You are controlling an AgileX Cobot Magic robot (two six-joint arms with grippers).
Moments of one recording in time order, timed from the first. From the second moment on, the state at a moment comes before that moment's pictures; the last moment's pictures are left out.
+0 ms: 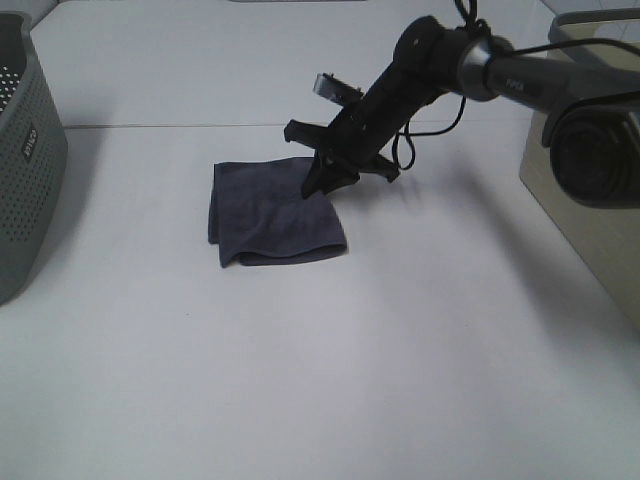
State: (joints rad) left arm 0.04 0.00 -0.51 -0.01 1.05 0.04; right arm 0.34 2.65 -2.32 0.55 1.06 -0.11
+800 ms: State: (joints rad) left arm 0.04 0.00 -0.51 -0.01 1.05 0.04; right arm -0.14 1.90 -2.31 0.27 1.21 -0.12
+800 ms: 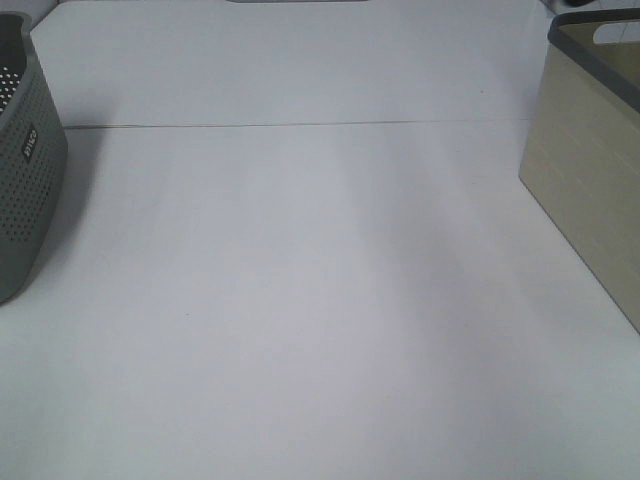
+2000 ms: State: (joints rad) left arm 0.04 0.00 -0.51 -0.01 1.05 0.04; right arm -0.30 1.96 -1.91 0.17 1.22 -0.15
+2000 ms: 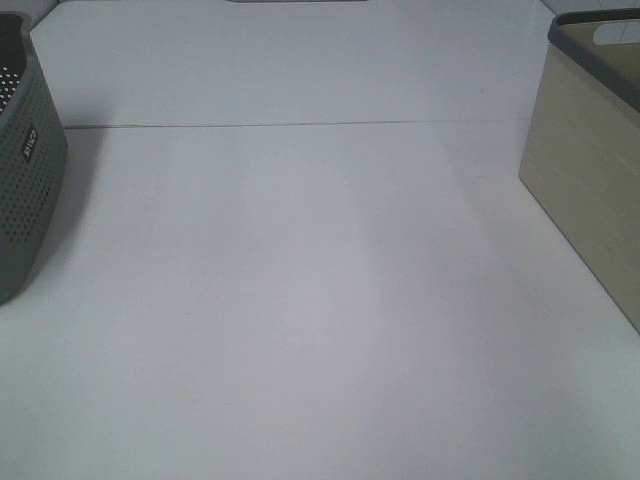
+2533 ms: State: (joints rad) left arm 0.04 0.00 -0.51 -0.01 1.05 0.04; right arm 0.05 1.42 -1.58 0.06 1.21 -0.04
